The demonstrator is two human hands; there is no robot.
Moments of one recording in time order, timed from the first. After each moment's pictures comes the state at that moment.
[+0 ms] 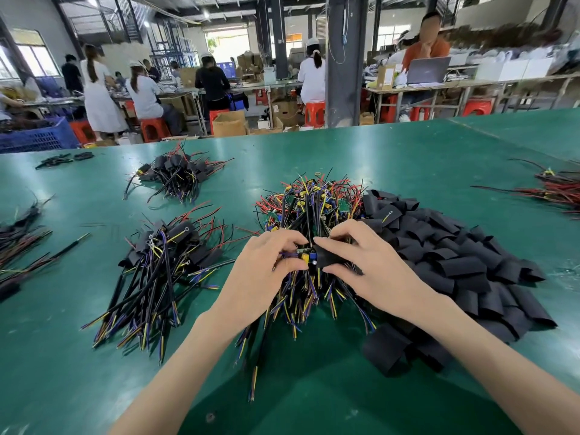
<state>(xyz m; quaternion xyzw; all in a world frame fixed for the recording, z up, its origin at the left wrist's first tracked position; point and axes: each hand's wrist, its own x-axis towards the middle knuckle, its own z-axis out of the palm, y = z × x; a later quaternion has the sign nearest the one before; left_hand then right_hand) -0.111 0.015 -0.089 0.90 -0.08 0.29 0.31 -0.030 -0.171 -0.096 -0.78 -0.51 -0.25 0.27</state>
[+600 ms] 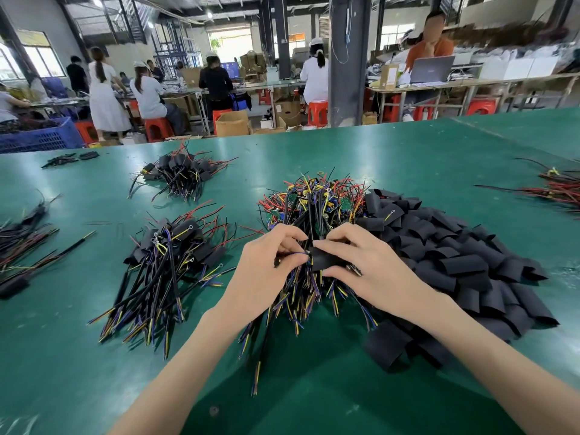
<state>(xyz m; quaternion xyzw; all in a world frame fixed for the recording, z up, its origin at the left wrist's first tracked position) -0.113 0.010 -0.088 0.88 -0.06 0.29 0.38 -0.031 -0.168 -0.099 -0.77 -0.52 -0.24 0.27</state>
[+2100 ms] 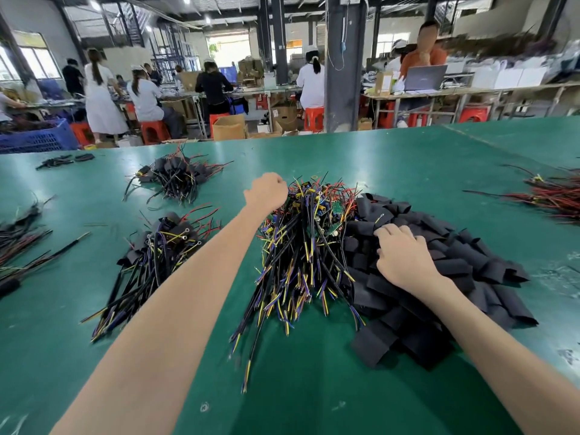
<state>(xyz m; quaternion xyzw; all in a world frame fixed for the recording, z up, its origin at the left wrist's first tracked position) 0.040 0.043 -0.043 0.93 0.20 0.15 0.27 0.031 -0.204 -0.119 -0.97 -0.21 -0.13 0.02</state>
